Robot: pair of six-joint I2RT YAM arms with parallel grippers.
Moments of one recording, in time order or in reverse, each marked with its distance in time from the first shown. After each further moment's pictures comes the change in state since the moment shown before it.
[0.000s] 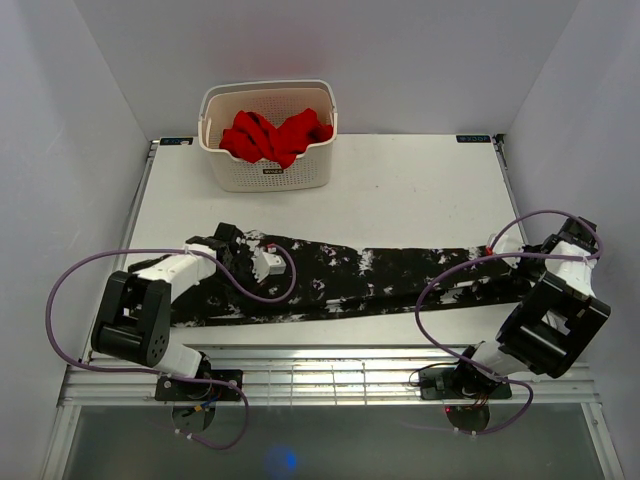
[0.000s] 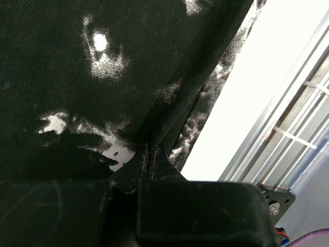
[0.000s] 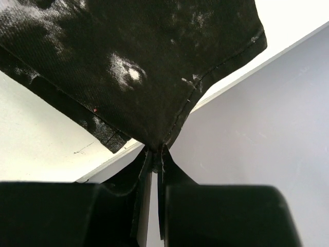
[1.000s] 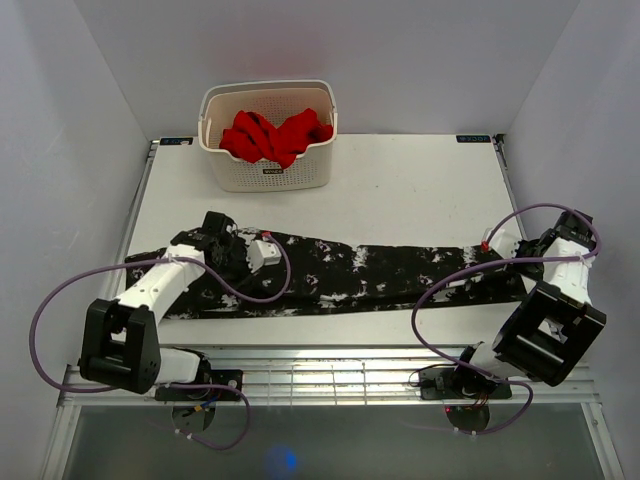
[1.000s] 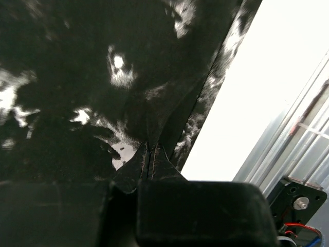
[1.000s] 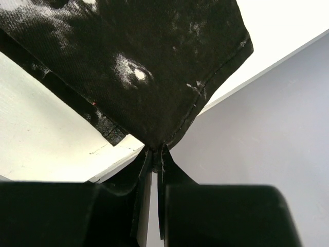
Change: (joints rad) left arm 0.033 -0.163 0.090 -0.070 -0.026 0.079; right arm 0.051 -0.051 0.043 -0.109 -0.028 0.062
